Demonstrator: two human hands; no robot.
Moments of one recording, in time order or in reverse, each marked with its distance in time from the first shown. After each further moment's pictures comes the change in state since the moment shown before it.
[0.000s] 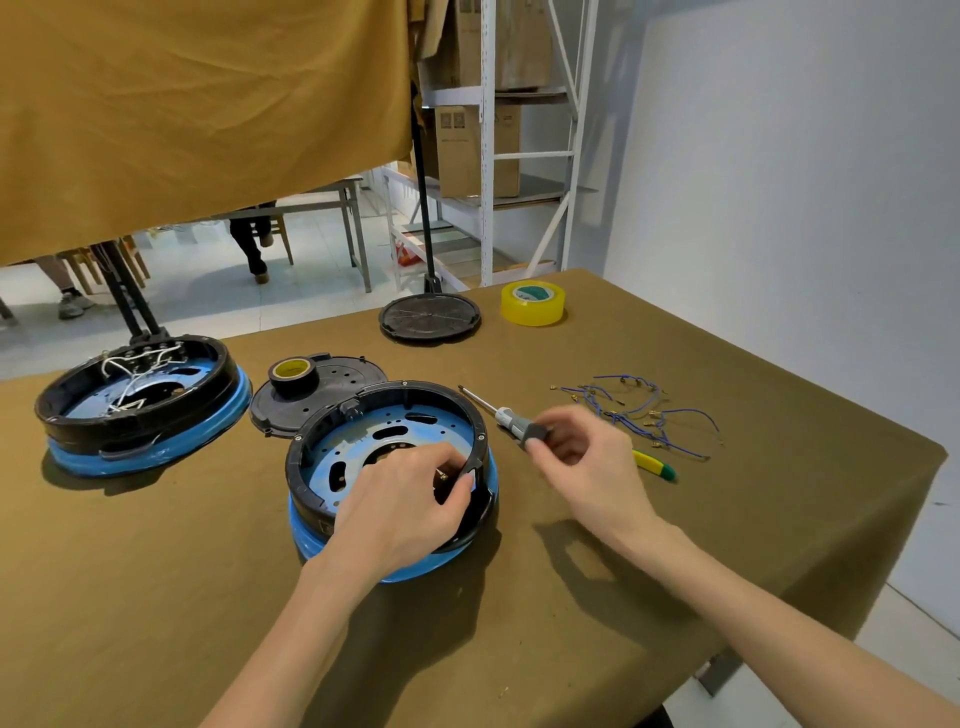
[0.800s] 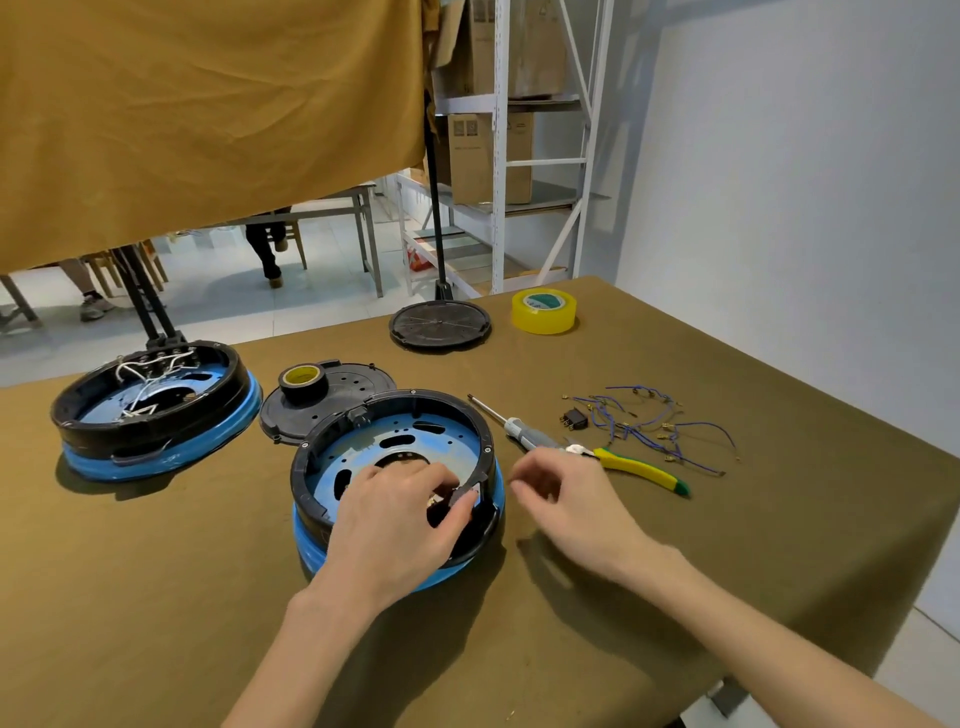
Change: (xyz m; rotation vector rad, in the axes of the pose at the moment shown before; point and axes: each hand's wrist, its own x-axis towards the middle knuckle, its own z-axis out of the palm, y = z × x) left_hand -0.014 -0.001 -0.003 0.125 0.157 0.041; right_hand -0.003 0.006 0.015 -0.161 -0.271 -0.057
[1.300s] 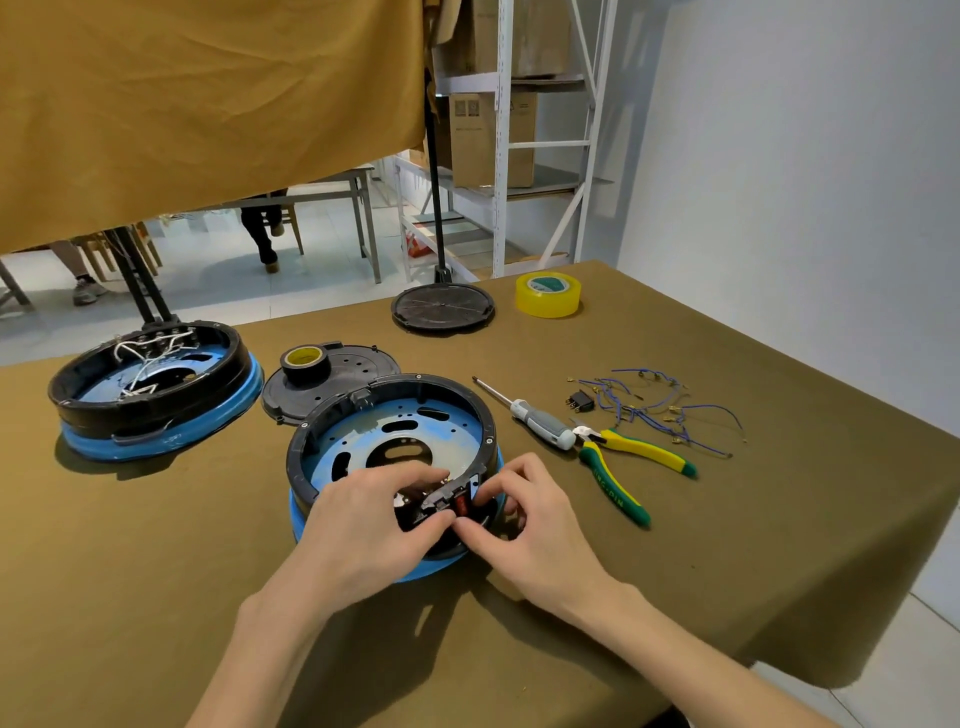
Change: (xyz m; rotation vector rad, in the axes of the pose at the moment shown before) left_hand -0.022 -0.027 -0.017 -0.159 -0.122 -0.060; right_hand -0.030 -0.022 0.054 0.089 0.075 -0.024
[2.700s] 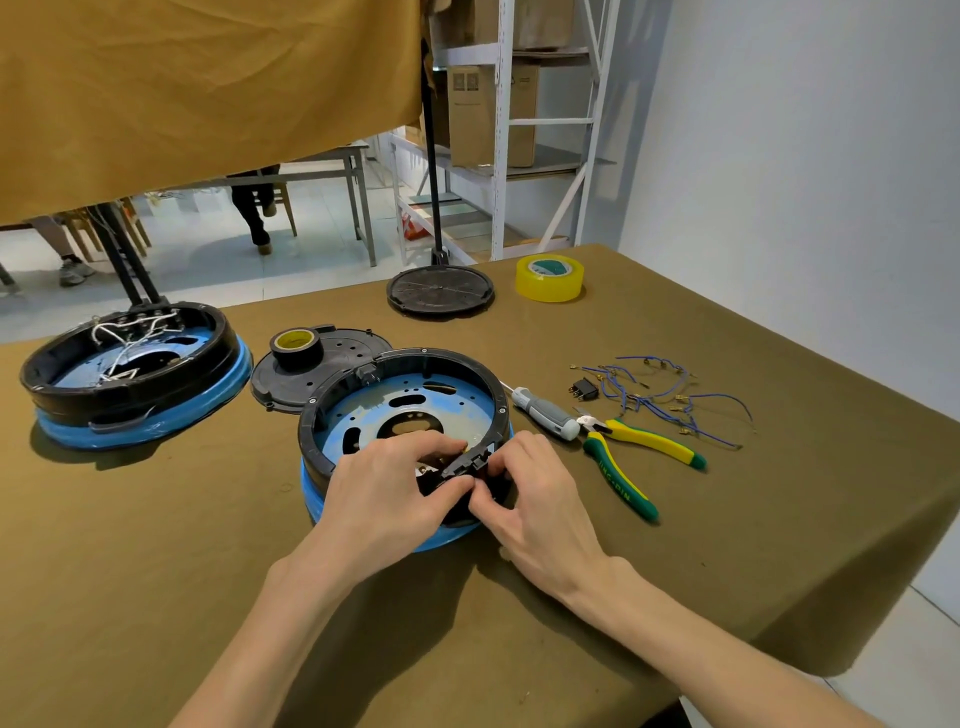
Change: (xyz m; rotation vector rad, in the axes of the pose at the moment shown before) left_hand 0.026 0.007 0.015 -0.039 0.041 -0.030; right_hand 0.019 0.001 0.003 -0.222 0.084 -0.148
